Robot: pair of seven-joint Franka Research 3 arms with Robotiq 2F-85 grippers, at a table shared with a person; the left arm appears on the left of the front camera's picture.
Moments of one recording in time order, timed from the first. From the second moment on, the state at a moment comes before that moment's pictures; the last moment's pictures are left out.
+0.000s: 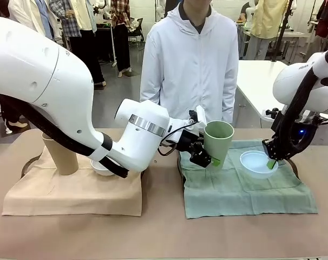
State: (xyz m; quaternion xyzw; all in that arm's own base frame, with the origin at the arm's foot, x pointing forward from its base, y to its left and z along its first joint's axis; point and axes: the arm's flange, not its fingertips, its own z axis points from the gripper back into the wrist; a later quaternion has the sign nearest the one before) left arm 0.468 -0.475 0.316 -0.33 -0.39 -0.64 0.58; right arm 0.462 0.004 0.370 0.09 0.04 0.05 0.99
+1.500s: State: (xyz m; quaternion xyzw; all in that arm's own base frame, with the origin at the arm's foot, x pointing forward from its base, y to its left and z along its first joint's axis) left arm 0.477 -0.478 0.289 -0.33 -0.31 -0.61 0.64; right arm 0.470 0.003 0.374 0.08 0.01 0.07 0.99
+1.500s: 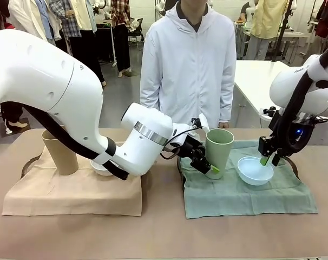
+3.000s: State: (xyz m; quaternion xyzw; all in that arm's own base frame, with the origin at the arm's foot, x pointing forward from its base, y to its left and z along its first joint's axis) left arm 0.421 -0.442 0.528 0.02 0.01 -0.37 0.93; right arm 0.402 -0.030 0.517 0.06 -0.04 0.09 0.99
